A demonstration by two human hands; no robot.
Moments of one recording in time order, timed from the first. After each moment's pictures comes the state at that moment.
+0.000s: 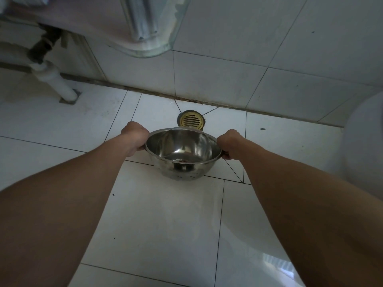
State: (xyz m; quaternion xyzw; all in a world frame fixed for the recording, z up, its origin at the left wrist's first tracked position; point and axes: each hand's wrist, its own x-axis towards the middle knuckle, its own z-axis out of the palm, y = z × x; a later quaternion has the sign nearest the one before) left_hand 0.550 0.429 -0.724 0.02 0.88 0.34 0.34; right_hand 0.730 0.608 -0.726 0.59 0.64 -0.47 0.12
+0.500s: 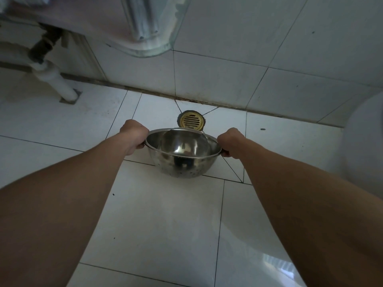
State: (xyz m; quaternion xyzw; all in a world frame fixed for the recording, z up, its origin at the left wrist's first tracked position) left_hand 0.543 0.429 -0.725 0.01 0.88 0.34 0.34; right_hand 0.729 0.610 -0.723 0.60 0.65 -0.46 0.11
